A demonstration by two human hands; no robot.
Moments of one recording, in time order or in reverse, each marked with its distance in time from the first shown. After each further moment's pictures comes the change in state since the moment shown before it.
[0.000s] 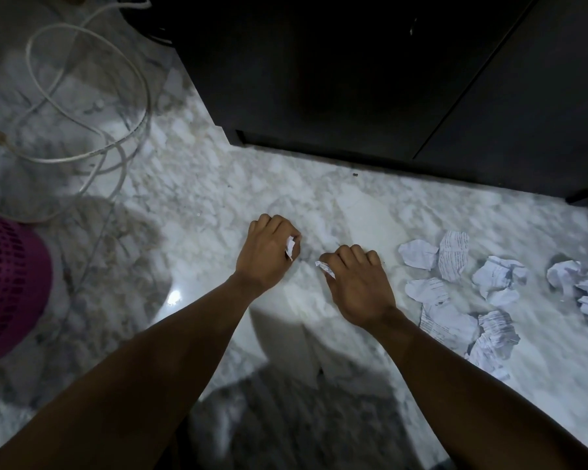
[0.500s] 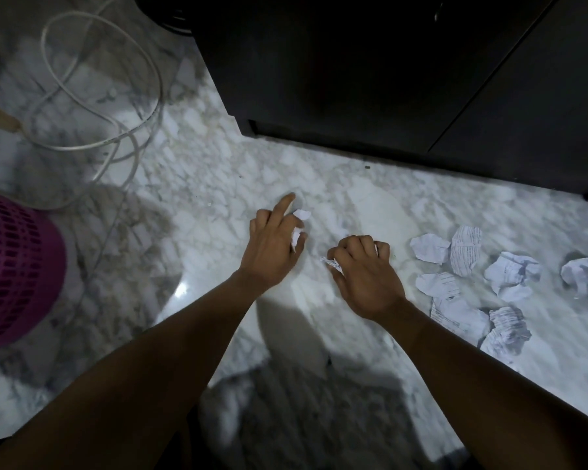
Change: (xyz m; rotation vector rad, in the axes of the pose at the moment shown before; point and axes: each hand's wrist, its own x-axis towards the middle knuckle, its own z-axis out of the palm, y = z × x) left_hand -0.013 -0.003 -0.006 -0.026 -0.069 -0.104; right_hand 0.002 -0.001 -0.009 0.025 -0.107 -0.041
